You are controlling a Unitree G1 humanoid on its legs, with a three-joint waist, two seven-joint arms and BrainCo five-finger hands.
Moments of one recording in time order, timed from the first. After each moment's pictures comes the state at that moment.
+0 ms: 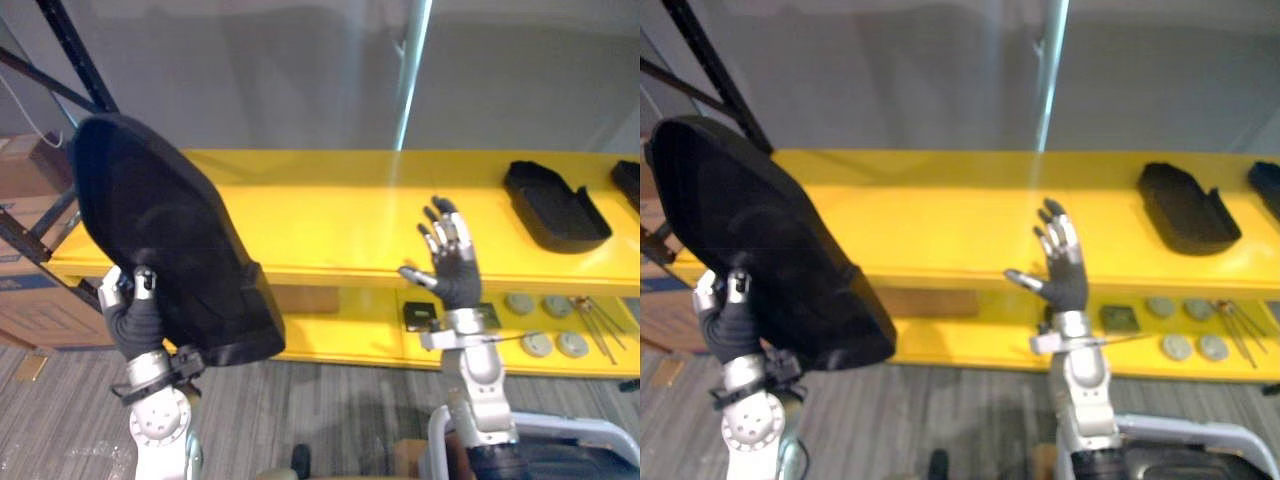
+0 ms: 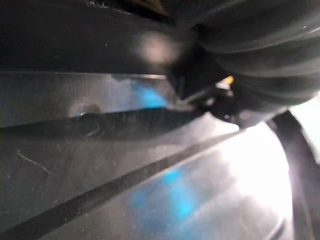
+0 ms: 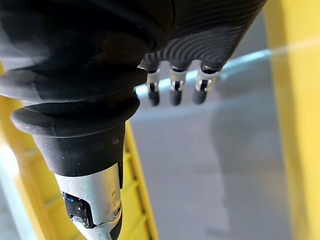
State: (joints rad) left arm 0.24 0.03 0.14 -0.40 -0.03 -0.33 0.31; right arm 0.02 -0.12 -0.02 -0.15 0.22 -0.42 0.00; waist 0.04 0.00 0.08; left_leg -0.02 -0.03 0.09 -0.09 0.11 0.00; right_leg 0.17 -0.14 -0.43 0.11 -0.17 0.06
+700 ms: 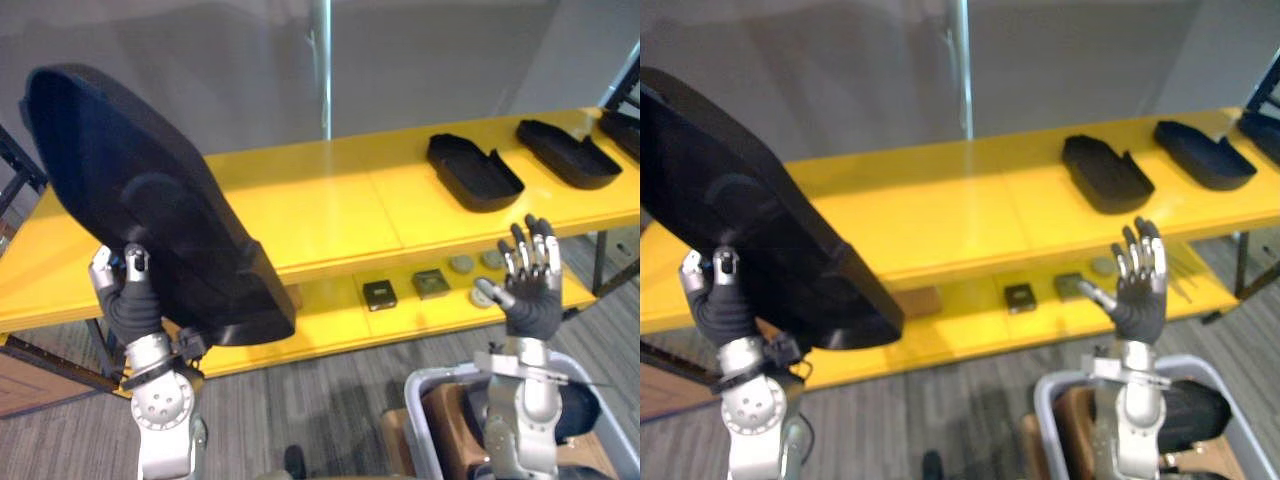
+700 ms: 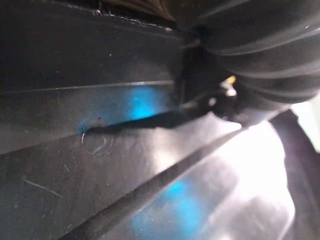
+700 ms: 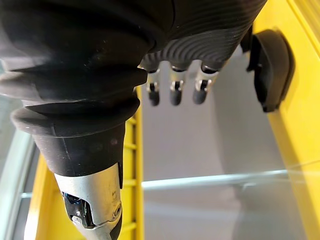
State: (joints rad) left arm 0.16 0.03 0.15 -0.44 0.01 -0.33 0.34; right arm 0.15 -0.09 -0.17 -0.21 0.35 -0.44 0.06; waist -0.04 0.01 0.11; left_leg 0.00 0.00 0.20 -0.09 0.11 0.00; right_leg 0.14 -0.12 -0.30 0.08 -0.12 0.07
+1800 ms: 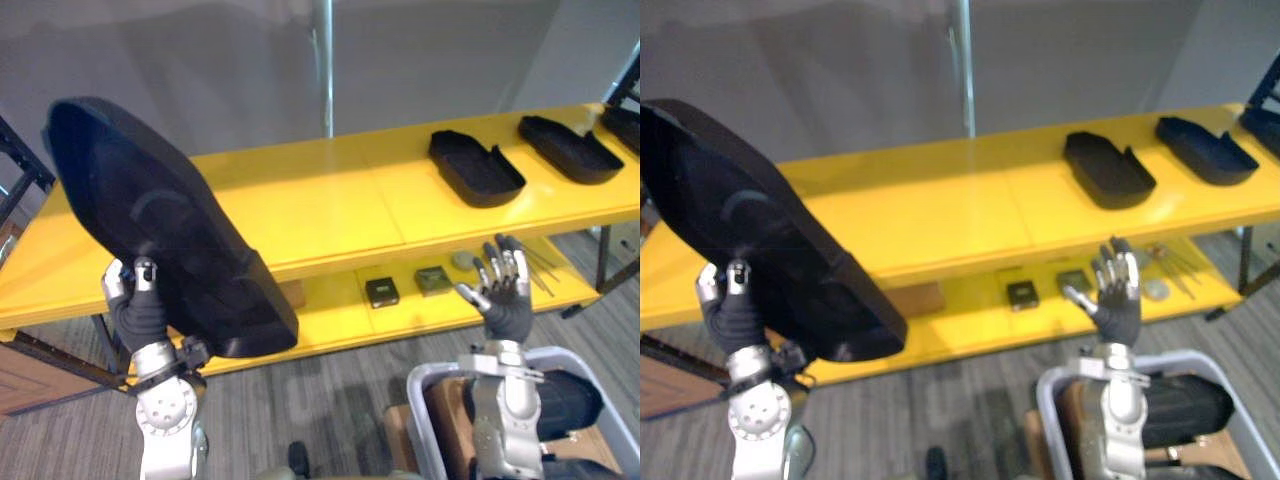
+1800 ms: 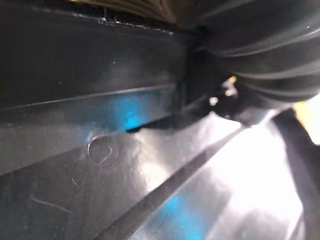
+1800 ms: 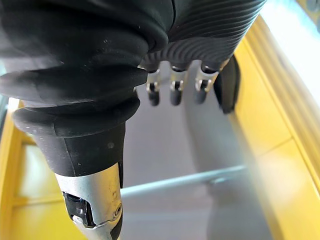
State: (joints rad) left arm 0.20 0.03 0.14 -0.39 0.00 -0.32 0.36; right arm 0.13 -0.07 -0.12 -0.11 0.36 -0.37 0.07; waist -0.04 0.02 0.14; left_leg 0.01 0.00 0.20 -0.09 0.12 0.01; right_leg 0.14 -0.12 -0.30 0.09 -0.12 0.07
